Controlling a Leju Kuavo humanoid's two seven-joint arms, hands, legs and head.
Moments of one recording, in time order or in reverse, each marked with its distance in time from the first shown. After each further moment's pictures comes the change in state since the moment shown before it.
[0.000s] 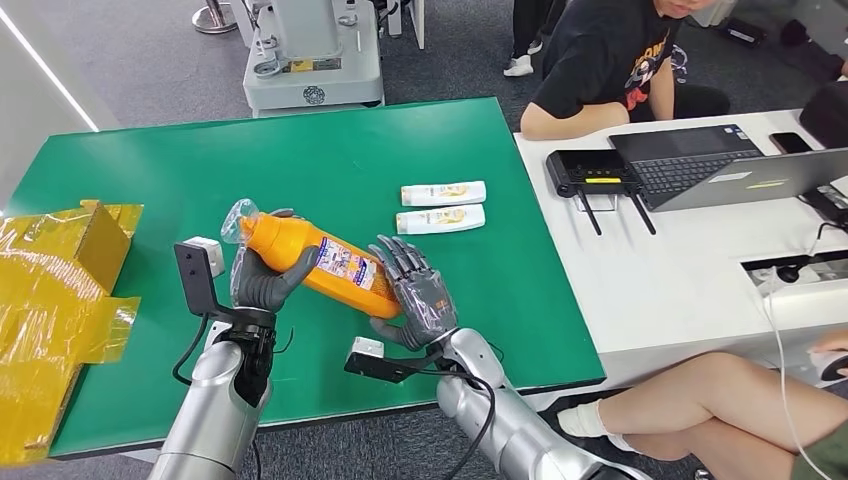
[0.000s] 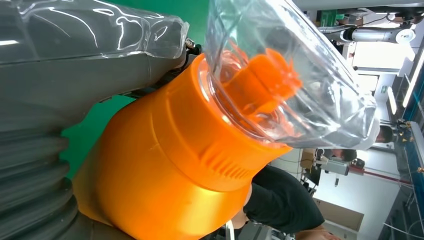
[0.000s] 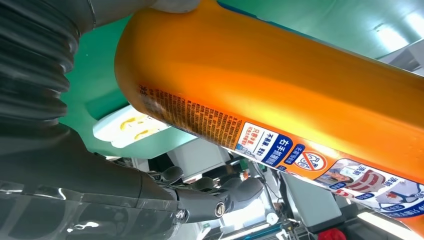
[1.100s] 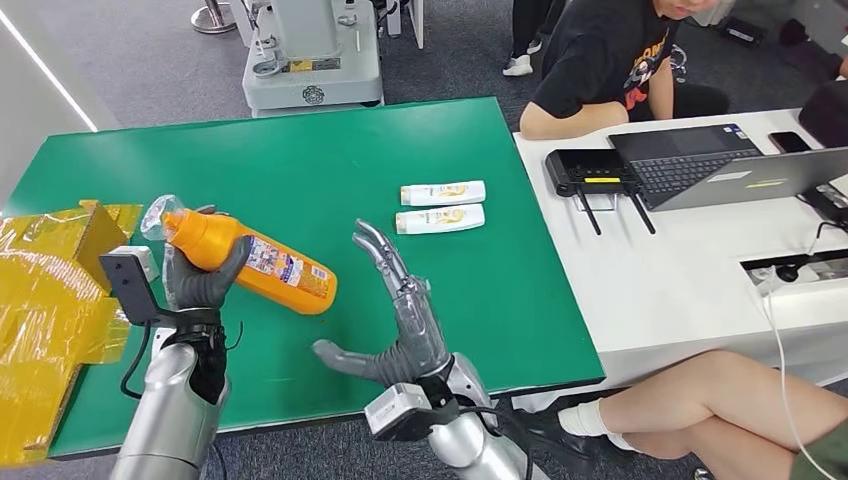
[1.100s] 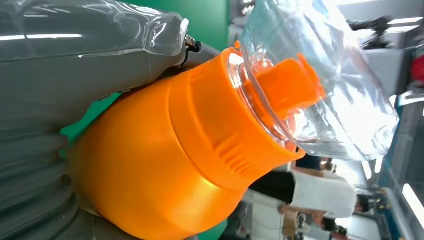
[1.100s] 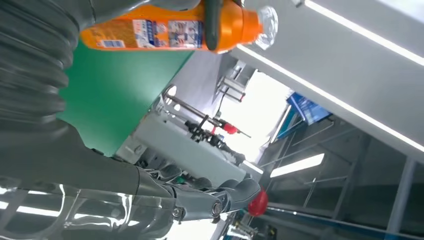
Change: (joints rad) left arm -0.005 0.105 0.092 -0.051 0.007 0.132 -0.071; right arm 0.286 -0.026 0.190 -0.752 -0.496 0.285 -0.139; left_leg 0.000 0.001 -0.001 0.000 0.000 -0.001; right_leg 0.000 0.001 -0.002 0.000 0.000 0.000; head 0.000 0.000
